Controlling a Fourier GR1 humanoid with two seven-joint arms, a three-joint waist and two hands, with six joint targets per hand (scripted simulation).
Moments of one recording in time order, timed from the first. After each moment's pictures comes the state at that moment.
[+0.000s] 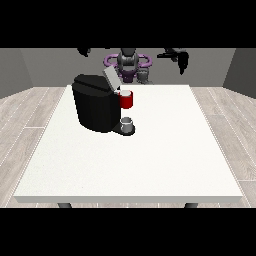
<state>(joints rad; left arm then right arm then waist) -0.46 0.03 0.33 -0.95 -0.15 -0.31 -0.18 -0.23 -0.18 -0.04 -1.47 -0.05 0.01 0.04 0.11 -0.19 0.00</state>
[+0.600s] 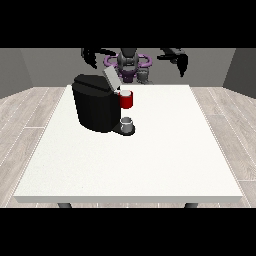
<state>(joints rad) -0.34 0.01 0.25 -1.21 -0.06 -0.27 -0.09 -0.37 -0.15 -0.05 -1.37 -0.05 0.03 0.02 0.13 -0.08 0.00</state>
